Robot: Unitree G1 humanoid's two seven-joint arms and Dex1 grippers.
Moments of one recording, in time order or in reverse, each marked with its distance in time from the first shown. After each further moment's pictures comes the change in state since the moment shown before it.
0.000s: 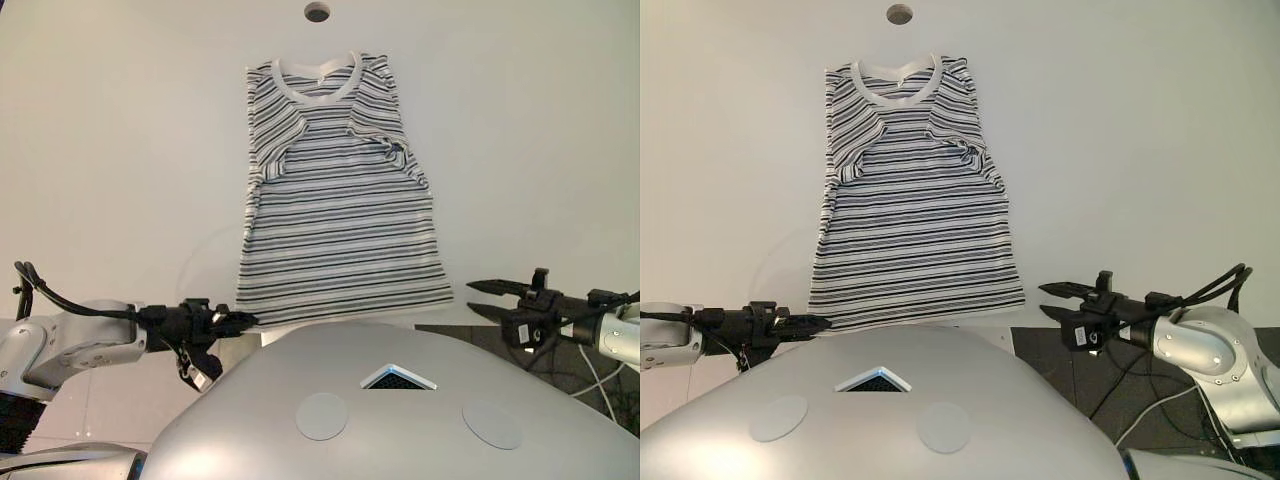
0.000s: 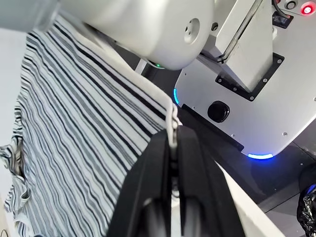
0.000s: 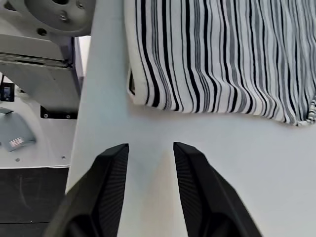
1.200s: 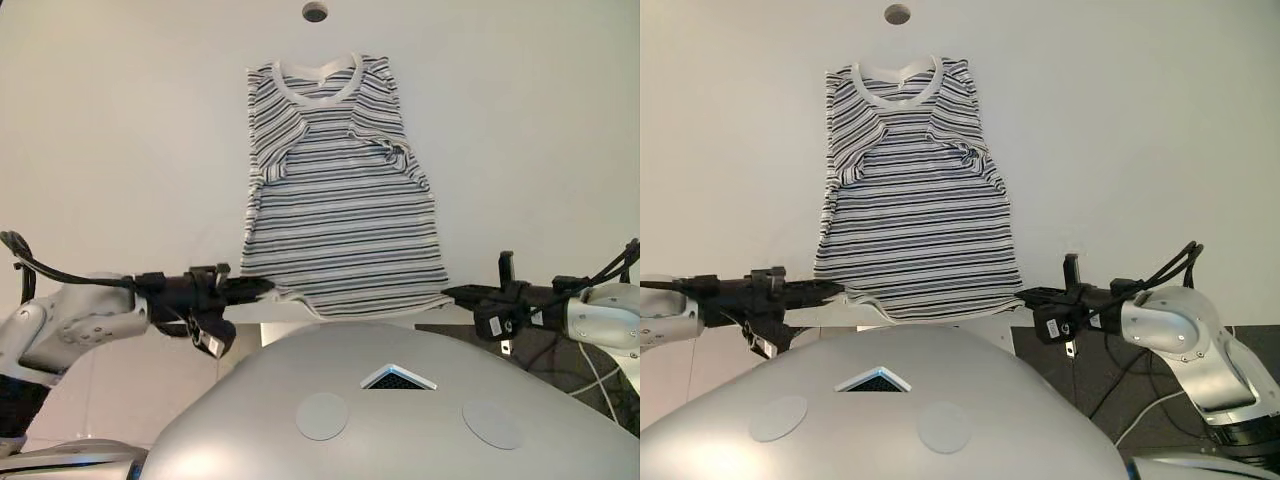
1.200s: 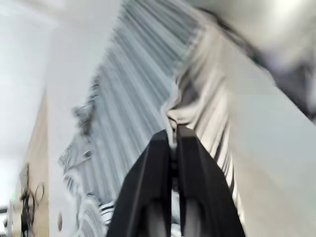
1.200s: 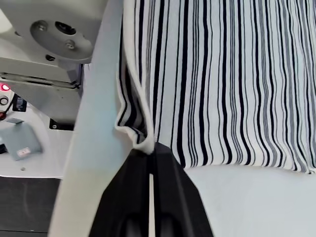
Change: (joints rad) left arm -0.074 0.050 -0.050 -0.161 -0.449 0.305 -0.036; right arm -0.123 -0.017 0.141 -0.049 0.047 0.106 0.055
